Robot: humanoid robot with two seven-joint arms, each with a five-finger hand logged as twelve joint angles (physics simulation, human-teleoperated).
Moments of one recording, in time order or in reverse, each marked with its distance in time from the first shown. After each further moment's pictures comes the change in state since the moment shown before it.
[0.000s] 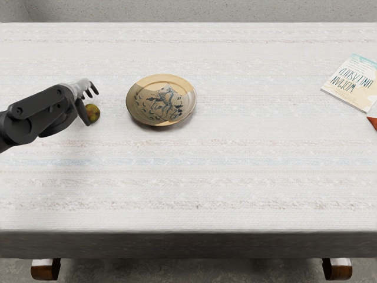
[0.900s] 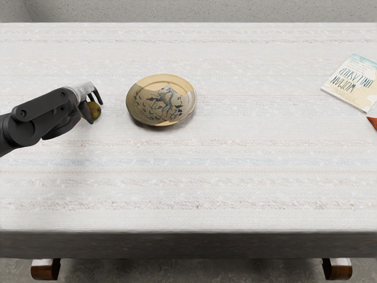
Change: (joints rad) left arm 0.007 -0.012 0.005 -0.003 -0.002 -0.005 0.004; right arm 0.000 0.000 0.000 0.000 0.000 0.000 0.000
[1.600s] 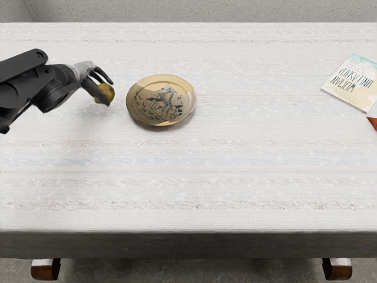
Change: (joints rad) left arm -0.120 0.026 -0.008 0.005 -0.456 -0.001 0.002; right arm 0.000 0.000 0.000 0.000 0.000 0.000 0.000
